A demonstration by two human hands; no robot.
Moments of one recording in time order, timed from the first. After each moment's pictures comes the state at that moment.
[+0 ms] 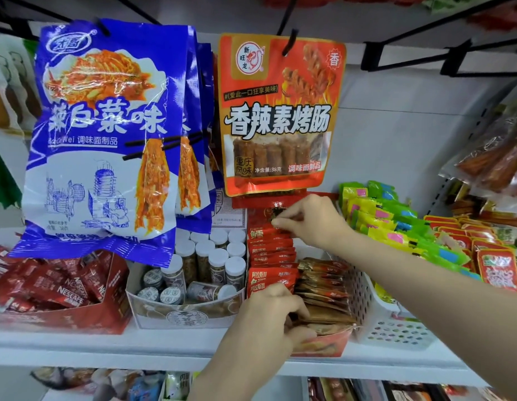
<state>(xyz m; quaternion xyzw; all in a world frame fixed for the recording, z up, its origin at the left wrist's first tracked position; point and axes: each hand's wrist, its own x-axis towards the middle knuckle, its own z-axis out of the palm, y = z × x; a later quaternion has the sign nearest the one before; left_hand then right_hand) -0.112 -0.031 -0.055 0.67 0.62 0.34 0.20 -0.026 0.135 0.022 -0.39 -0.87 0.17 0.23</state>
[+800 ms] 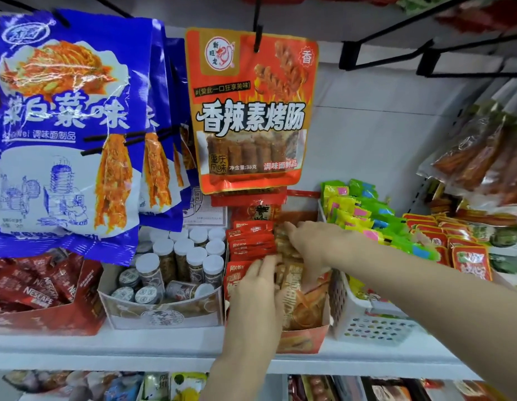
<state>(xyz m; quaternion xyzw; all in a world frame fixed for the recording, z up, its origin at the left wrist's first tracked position) -0.075 -0.003 -0.056 0.57 0.69 0.44 0.08 -0.002 0.110 0.038 -0.41 -0.87 -0.07 -0.25</state>
